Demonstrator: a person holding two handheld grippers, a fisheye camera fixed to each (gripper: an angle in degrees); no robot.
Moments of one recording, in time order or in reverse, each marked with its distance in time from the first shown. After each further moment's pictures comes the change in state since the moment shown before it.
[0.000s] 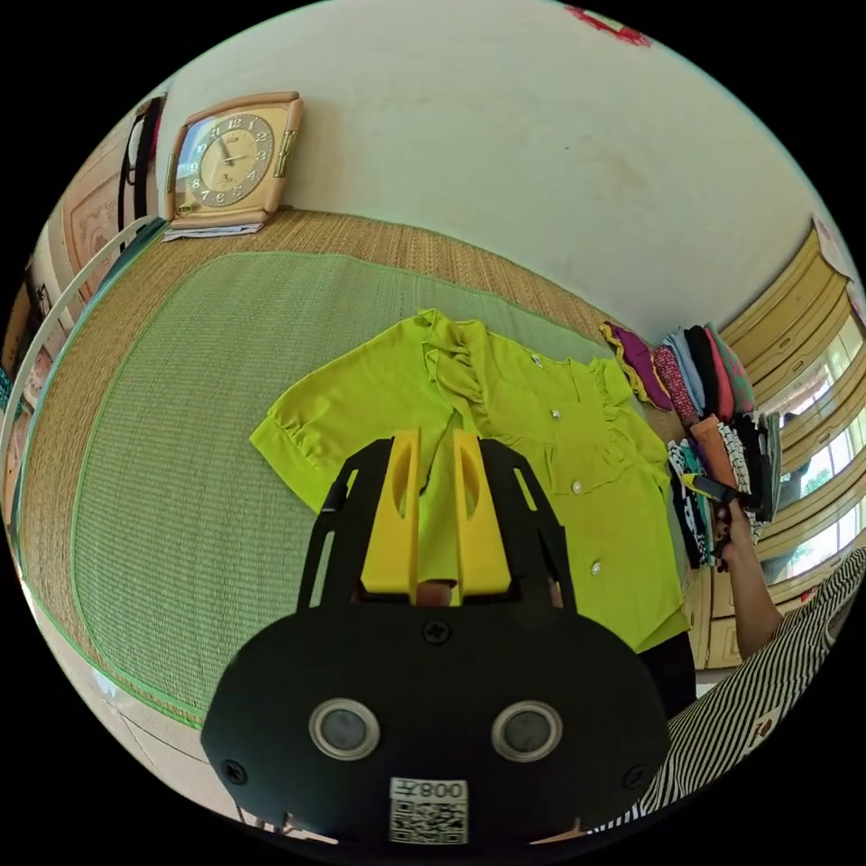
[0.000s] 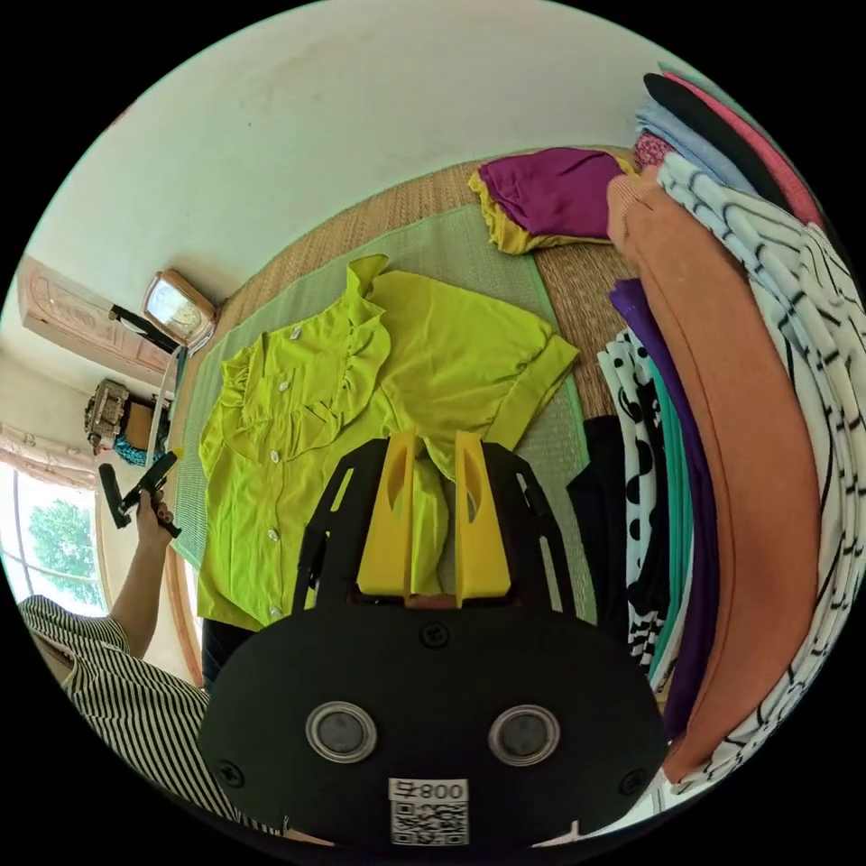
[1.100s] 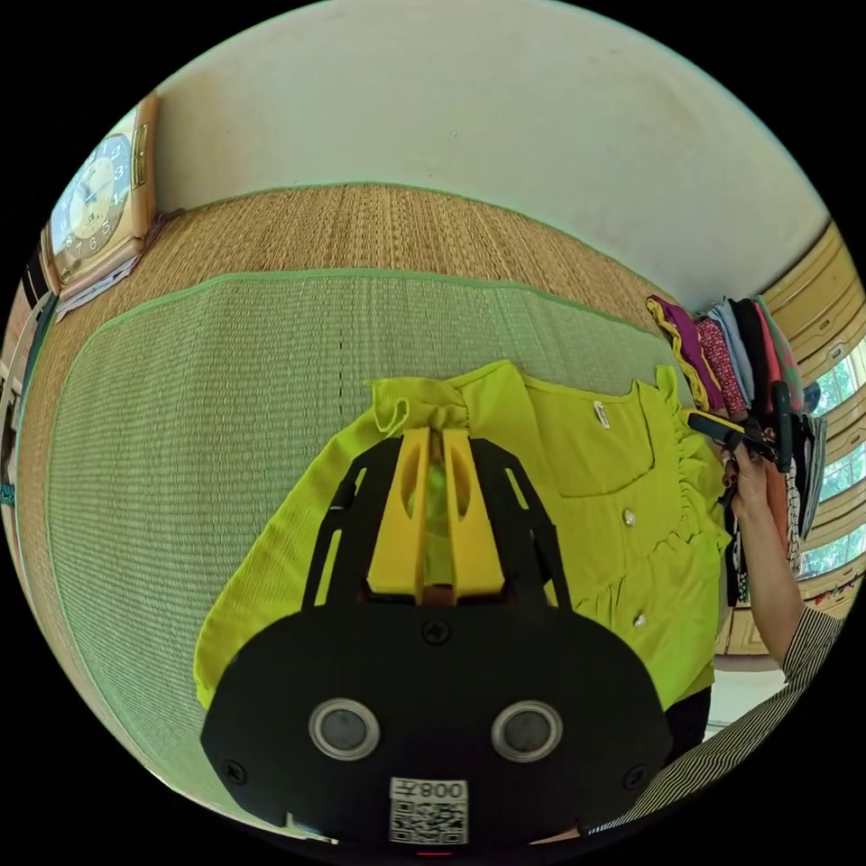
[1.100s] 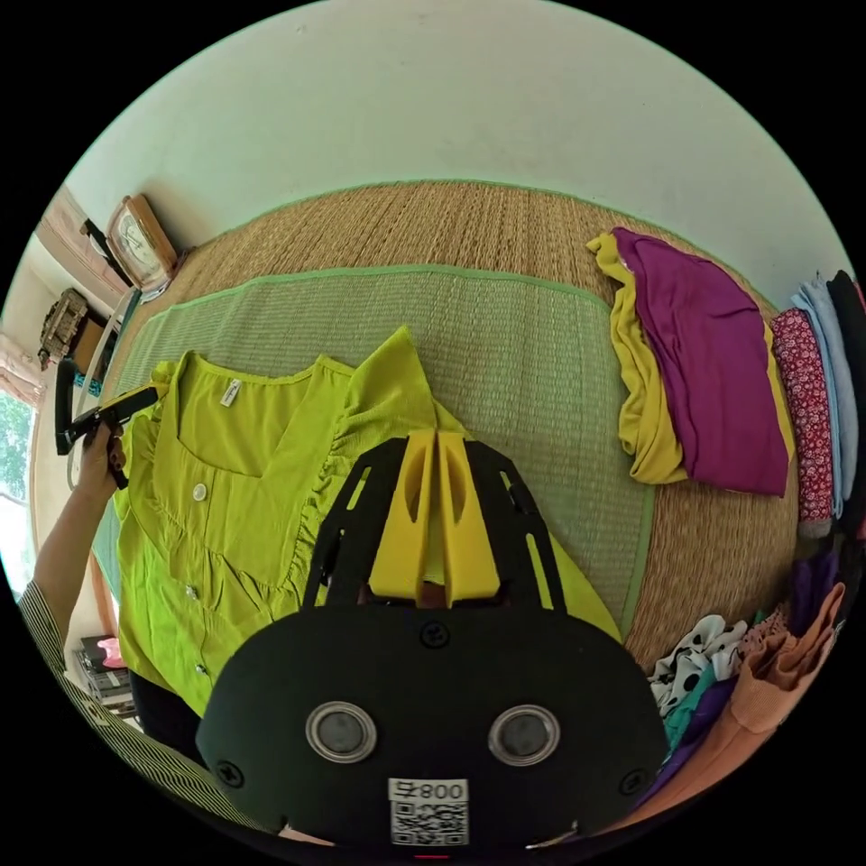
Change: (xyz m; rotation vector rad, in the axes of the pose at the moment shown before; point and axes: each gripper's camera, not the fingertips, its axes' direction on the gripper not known) left arm -0.019 -0.177 0.161 -0.161 -0.028 0.124; right arm -0.056 -0.182 0.153 -0.046 0.176 -0.275
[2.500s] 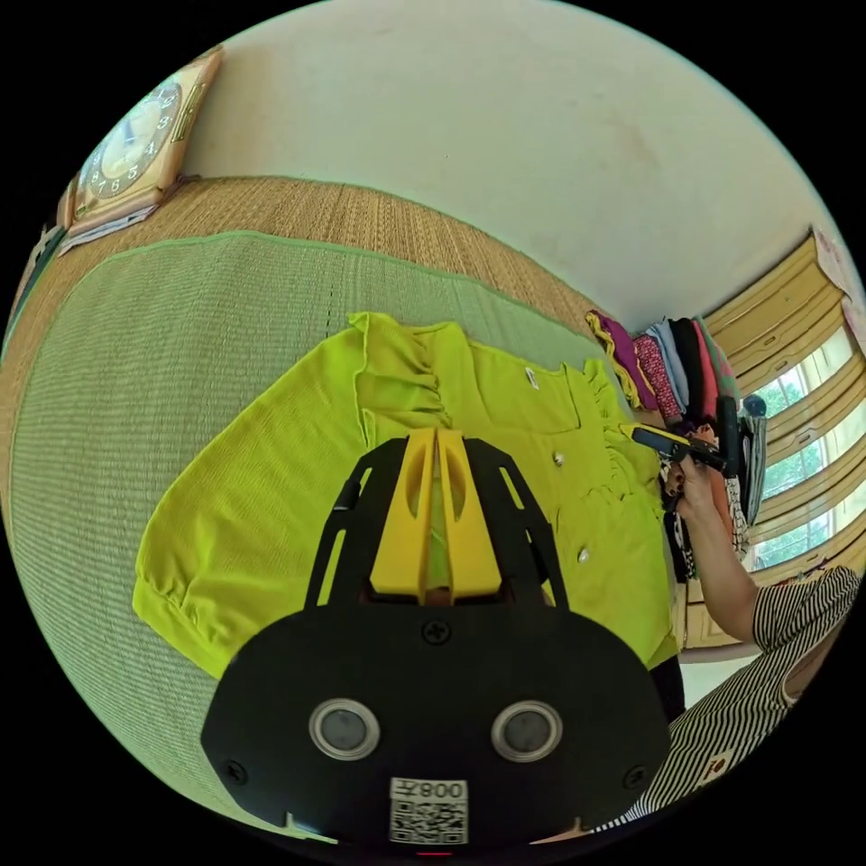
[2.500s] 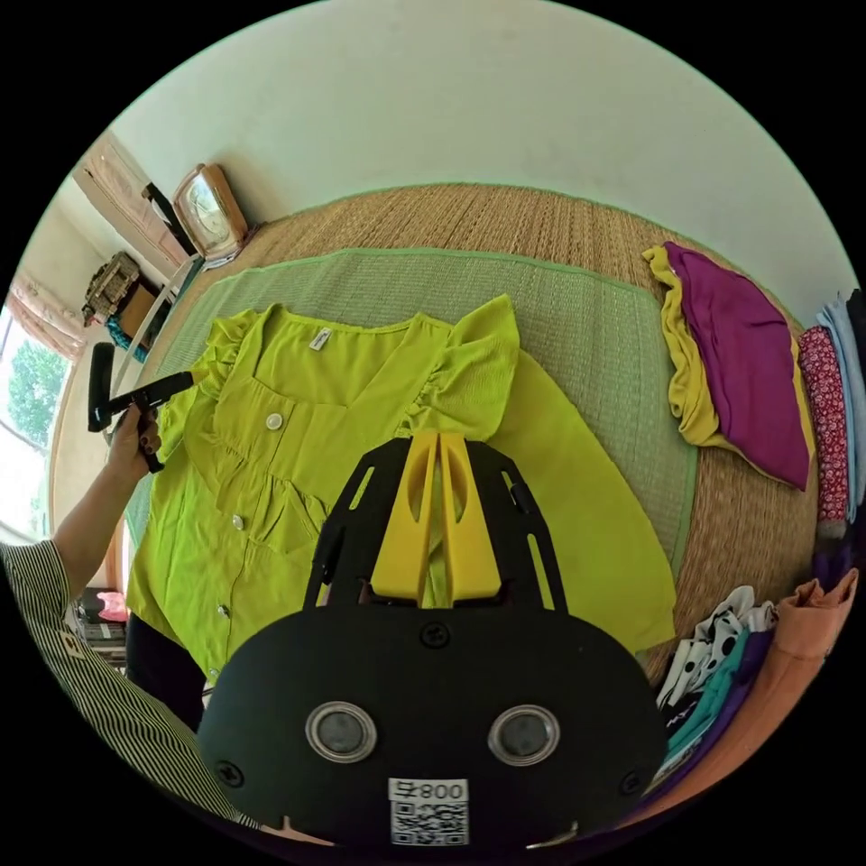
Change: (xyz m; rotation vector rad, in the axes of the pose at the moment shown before) left arm -0.030 0.113 -0.032 0.072 0.189 -0.050; right arm -0.021 0.045 0.017 0.030 -0.110 -0.109
